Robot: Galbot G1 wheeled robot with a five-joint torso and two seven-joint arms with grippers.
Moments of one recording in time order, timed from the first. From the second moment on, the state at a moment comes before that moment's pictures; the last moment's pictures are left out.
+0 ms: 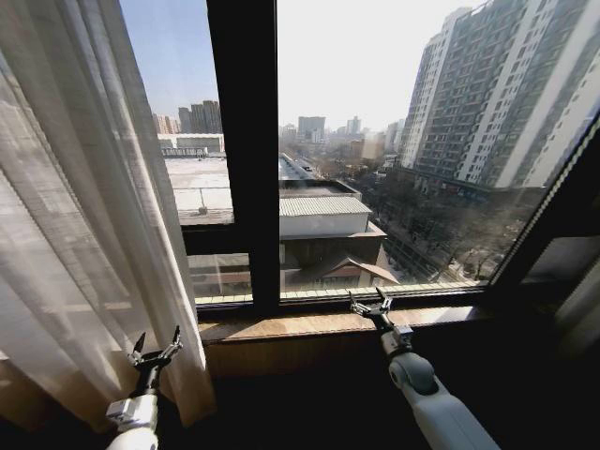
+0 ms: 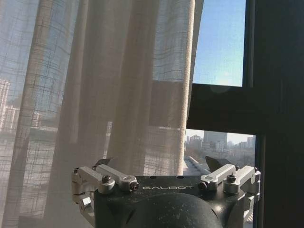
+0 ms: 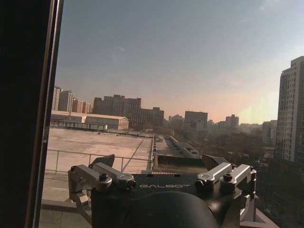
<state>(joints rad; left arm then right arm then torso) 1.48 -1.25 -0.70 -1.71 -0.46 -0.41 -0.03 -1.08 1.09 0.37 1.61 0.36 0.14 0.05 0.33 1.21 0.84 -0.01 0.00</state>
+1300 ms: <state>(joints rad) 1.48 -1.25 -0.70 -1.71 -0.46 -0.41 -0.03 -1.08 1.09 0.37 1.61 0.36 0.14 0.05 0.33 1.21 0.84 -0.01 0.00</state>
